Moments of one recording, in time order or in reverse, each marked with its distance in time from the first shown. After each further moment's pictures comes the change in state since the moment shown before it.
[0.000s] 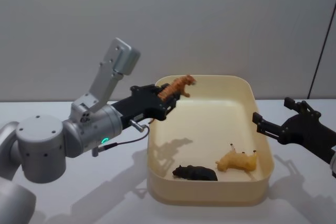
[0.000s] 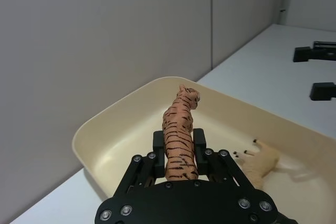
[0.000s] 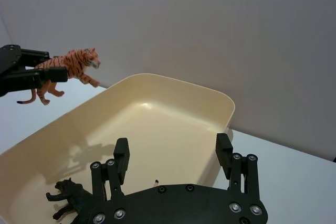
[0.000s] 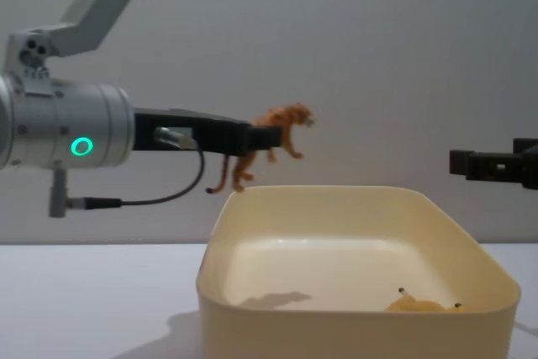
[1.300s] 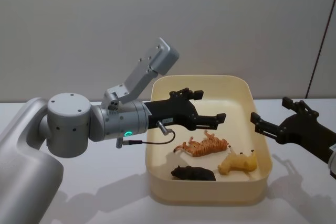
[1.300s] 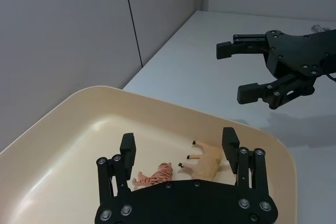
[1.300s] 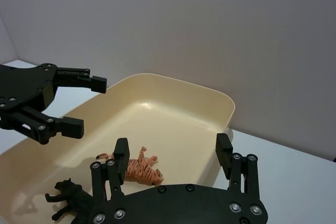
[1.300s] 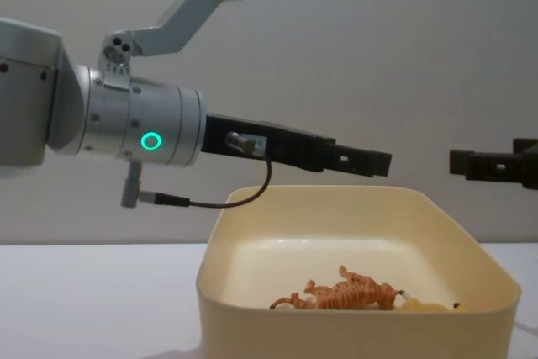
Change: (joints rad) left arm -0.158 -0.092 0.061 0.198 0.090 0.016 -0.329; right arm 0.000 0.000 0.000 0.000 0.000 0.000 0.000
